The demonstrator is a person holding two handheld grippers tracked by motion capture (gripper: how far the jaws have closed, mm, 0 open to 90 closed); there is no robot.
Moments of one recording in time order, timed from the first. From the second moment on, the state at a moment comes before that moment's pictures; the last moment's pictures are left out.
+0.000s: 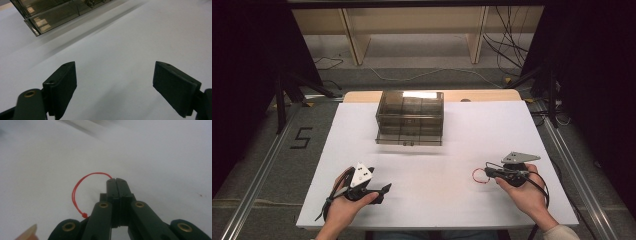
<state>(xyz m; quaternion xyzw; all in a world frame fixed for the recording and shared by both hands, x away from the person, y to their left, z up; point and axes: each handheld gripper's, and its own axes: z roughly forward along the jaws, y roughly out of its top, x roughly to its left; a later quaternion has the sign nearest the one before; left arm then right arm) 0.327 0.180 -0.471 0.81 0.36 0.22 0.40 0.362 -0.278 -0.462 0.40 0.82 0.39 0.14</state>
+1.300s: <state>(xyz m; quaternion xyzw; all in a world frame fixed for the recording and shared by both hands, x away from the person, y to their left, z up) 0.327 0.180 -0.471 0.81 0.36 0.22 0.41 0.385 -0.244 -0.445 0.38 0.82 0.40 0.15</state>
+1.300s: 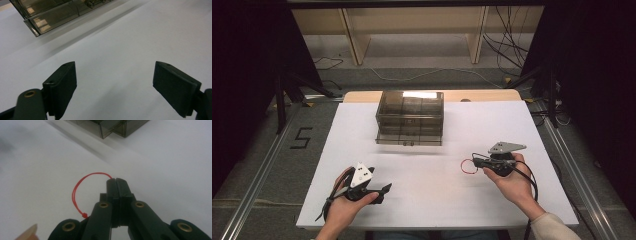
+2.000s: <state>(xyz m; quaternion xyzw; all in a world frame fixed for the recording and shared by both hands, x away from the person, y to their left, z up) 0.327 0.180 -0.471 0.81 0.36 0.22 0.40 0.398 -0.226 -0.439 0.37 0.82 0.40 0.15</state>
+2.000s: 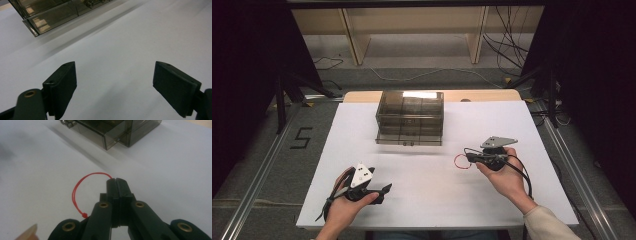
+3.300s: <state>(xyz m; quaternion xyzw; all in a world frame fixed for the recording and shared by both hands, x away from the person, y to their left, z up) 0.326 0.177 -0.471 0.81 0.35 0.22 0.40 0.421 -0.201 -0.430 0.36 0.82 0.41 0.16</state>
